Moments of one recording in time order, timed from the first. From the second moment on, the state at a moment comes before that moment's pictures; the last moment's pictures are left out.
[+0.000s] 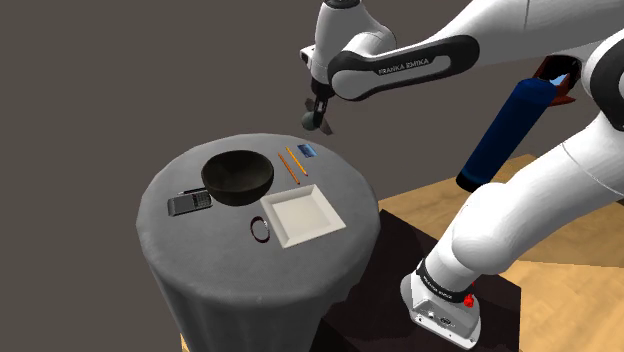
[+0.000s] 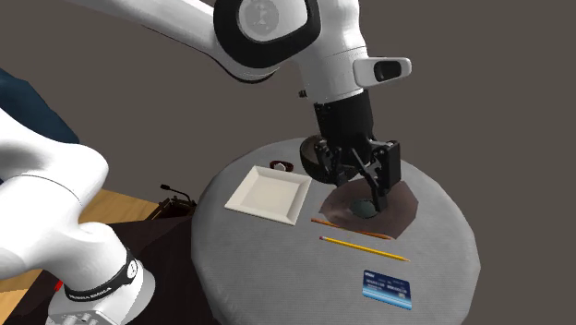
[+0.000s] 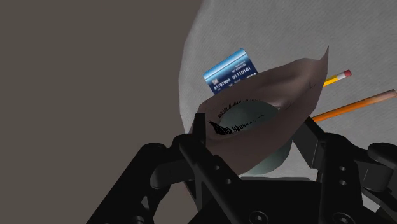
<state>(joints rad) -0.05 -0.29 0.02 -2.28 -0.40 2.21 -0.35</state>
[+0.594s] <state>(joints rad) -0.03 -0.30 0.05 -2.19 -0.38 2.10 -0.34</state>
